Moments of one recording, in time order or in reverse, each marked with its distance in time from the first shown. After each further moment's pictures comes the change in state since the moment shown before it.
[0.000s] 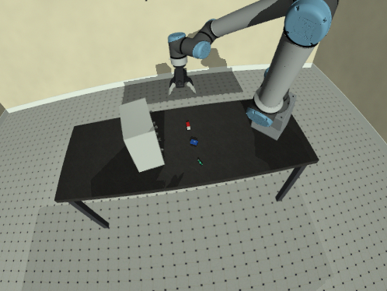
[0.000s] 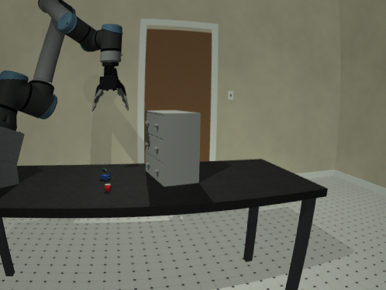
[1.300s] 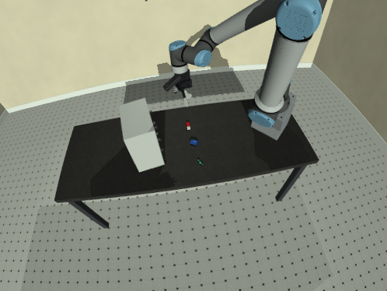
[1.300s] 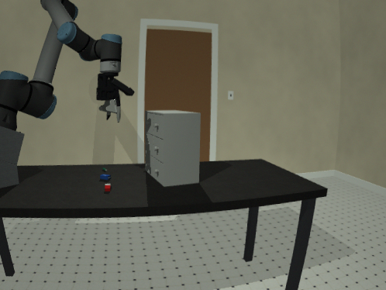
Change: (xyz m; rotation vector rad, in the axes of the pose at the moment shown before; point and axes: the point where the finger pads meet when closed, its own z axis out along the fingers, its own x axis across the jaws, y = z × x) arm 0.014 0.005 0.044 -0.010 0.005 1.104
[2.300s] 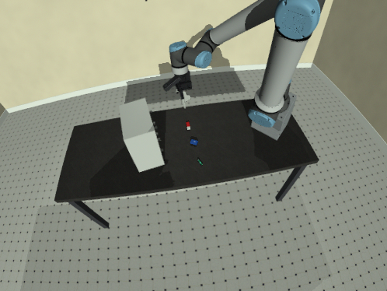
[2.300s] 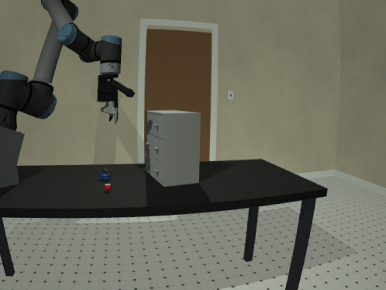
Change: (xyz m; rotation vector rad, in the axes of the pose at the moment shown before) arm 0.002 0.000 0.006 -0.001 0.002 0.160
